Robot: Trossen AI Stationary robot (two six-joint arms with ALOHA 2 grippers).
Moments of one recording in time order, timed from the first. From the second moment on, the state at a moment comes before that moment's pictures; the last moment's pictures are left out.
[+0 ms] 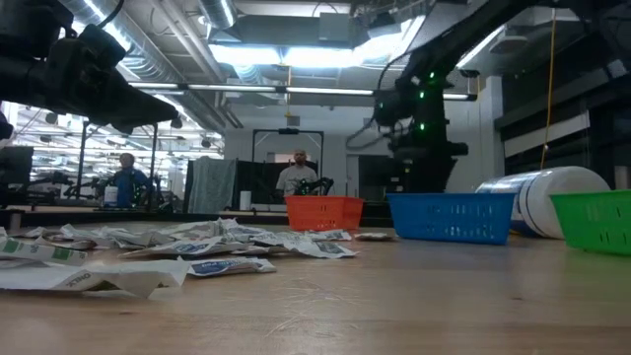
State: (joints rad) left arm 0.11 0.14 0.01 0.03 -0.16 -0.03; right arm -0.70 1.85 1.42 -1.06 0.23 0.15
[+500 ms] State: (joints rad) left arm 0.11 0.14 0.01 0.03 -0.16 -0.03; right arm -0.73 2.06 1.57 -1.15 0.24 0.04
